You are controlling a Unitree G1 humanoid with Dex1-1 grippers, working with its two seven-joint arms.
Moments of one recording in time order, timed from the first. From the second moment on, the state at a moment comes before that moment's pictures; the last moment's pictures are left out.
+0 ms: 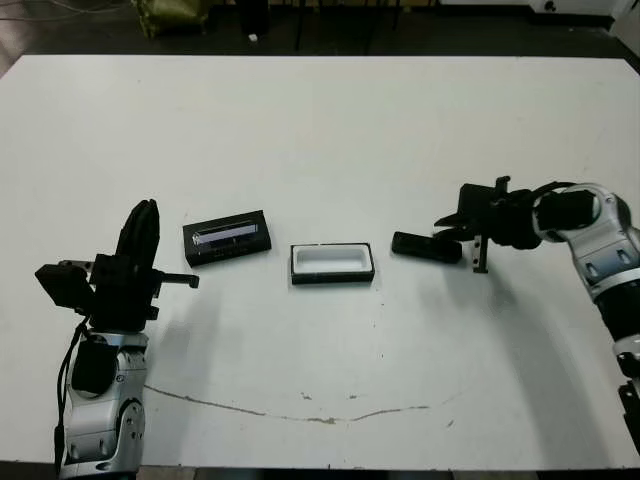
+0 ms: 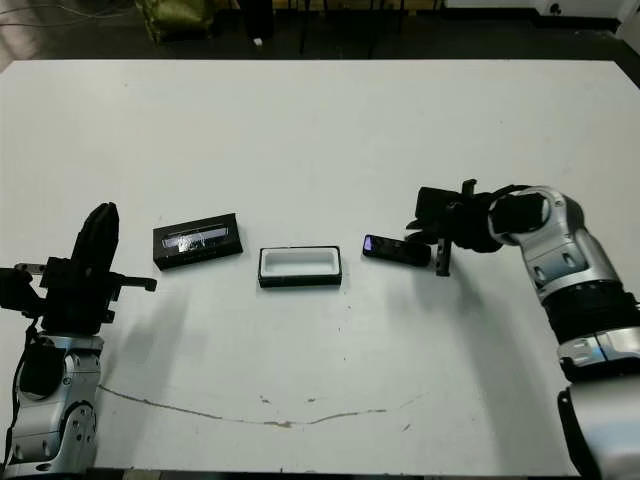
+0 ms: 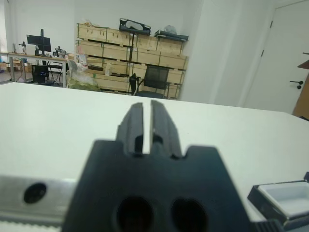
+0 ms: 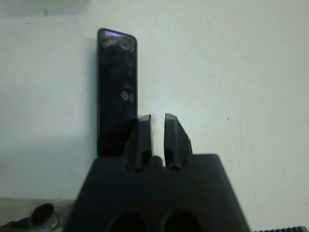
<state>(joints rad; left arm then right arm) 0.04 0.16 0.17 -0.09 -0.33 -0.27 -0.26 -0.71 -0.73 0.30 0.51 -0.23 -0.06 1.12</state>
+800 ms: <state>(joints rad) 0.04 0.16 0.17 -0.09 -0.34 -0.27 -0.27 -0.58 -0.82 0.30 0.26 -0.17 -0.01 1.17</state>
